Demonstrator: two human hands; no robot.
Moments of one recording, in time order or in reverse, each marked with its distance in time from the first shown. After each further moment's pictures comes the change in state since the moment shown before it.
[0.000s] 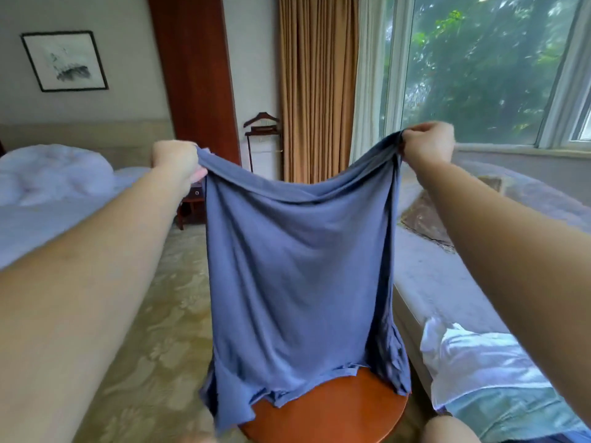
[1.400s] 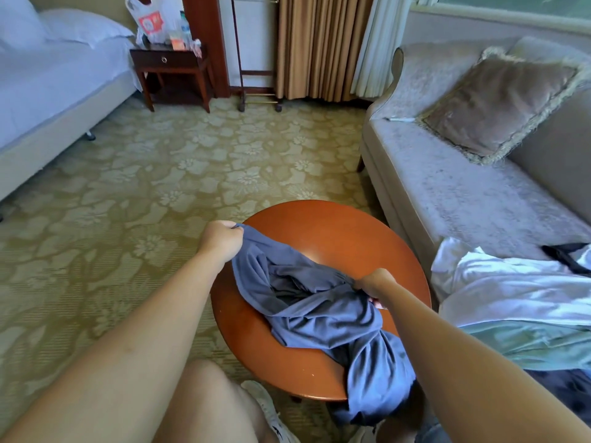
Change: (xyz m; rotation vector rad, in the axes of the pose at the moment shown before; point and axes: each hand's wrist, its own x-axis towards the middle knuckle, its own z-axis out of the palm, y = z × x) left_hand 0.017 -0.365 0.020 0.637 -0.335 -0.396; right_hand -0.202 0.354 0.101 -0.750 -0.838 0.797
